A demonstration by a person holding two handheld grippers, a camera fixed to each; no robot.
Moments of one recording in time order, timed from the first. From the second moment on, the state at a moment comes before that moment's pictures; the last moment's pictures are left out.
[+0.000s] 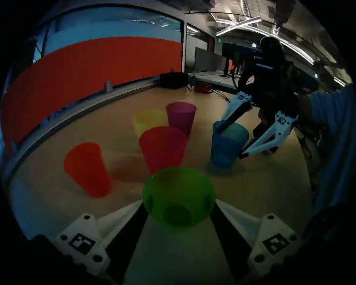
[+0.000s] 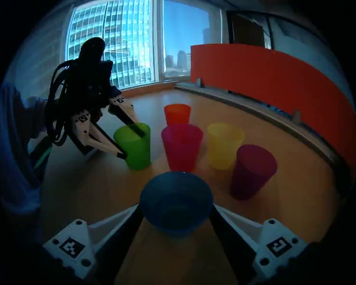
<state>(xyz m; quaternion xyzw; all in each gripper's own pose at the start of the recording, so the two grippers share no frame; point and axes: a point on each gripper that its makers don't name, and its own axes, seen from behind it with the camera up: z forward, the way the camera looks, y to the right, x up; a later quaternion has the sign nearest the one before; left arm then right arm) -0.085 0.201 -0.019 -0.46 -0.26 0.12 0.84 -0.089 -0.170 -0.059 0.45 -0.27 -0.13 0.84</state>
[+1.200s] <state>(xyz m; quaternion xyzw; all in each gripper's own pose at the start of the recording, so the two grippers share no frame) -0.016 0.179 -0.003 -0.42 -0.19 0.09 0.88 -0.028 -0.181 -0.047 0.43 -0.21 -0.09 0.87</state>
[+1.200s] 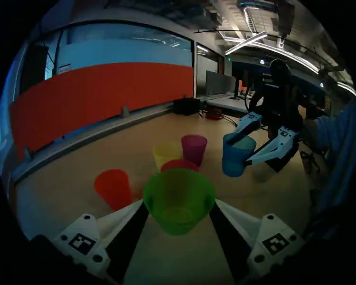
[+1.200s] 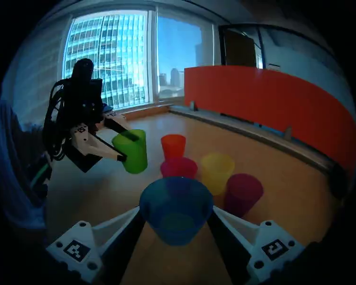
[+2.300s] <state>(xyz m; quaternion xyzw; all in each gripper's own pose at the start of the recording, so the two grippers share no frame) 0.094 0.169 0.005 -0.41 -0.07 0.02 0.91 0.110 -0.203 -0.017 0.42 -0.07 -0.05 0.91</state>
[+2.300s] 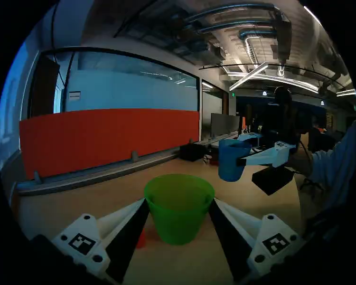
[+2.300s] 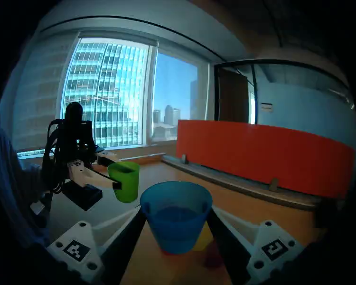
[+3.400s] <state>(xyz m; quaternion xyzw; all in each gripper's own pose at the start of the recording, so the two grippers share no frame) 0.109 0.199 -0.011 -0.44 -0.04 0.03 0.90 0.177 -0.221 0.004 0.42 0.01 -0.19 0.89</state>
